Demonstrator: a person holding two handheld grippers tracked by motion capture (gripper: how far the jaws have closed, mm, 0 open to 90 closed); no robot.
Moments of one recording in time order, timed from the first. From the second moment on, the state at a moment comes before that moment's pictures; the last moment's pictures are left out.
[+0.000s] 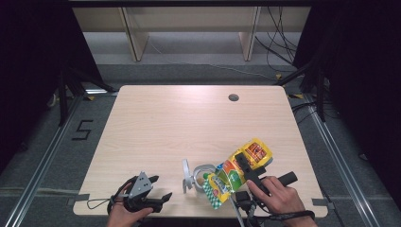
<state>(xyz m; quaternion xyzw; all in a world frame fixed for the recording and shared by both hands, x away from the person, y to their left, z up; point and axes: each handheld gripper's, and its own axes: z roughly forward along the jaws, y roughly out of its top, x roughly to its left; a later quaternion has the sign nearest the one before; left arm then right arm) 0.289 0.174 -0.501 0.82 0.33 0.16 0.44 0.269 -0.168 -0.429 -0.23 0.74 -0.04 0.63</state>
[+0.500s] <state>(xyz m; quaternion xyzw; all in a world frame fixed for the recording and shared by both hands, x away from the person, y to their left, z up) 0.291 0.174 -0.502 0.82 0.32 0.17 0.44 0.269 -0.172 -0.429 -0.22 0.74 -0.04 0.64</state>
